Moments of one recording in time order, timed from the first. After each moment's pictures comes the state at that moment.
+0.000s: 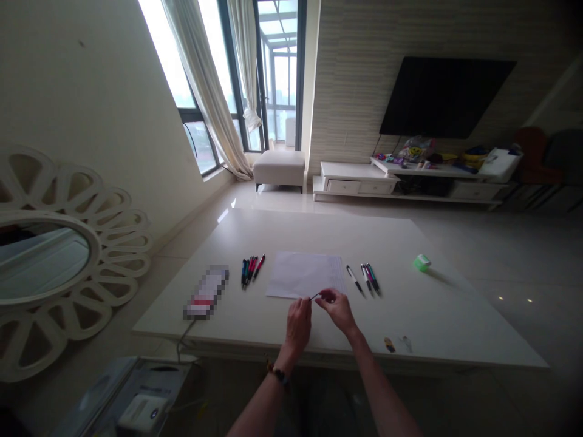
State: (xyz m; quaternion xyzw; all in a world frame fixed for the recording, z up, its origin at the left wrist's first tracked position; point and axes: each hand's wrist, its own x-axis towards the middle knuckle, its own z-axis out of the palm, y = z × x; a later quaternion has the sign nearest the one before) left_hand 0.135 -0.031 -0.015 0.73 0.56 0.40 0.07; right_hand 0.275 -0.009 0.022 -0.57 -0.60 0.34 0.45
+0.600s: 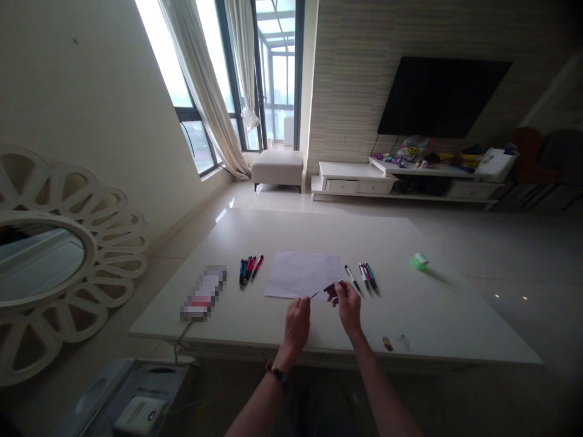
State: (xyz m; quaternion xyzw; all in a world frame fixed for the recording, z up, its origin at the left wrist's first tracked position) left_hand 0.134 -0.030 -0.012 0.73 0.55 0.40 0.09; right_hand 0.278 -0.013 0.042 -0.52 -0.42 0.39 0.63
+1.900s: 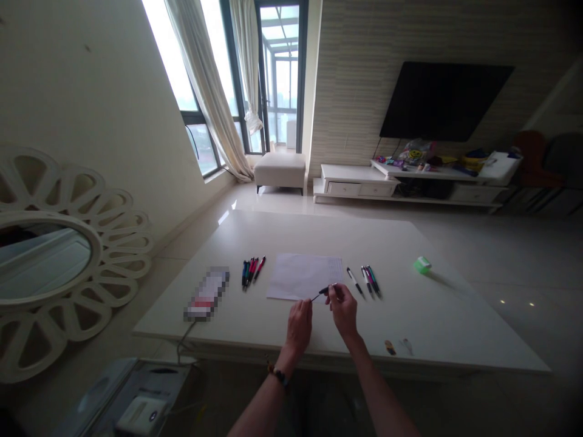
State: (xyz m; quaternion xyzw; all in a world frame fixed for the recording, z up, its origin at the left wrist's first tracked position) left_hand 0.135 -0.032 -0.012 0.72 0.55 0.41 0.11; right_hand 0.263 -0.024 0.057 -0.56 -0.49 0.30 0.60
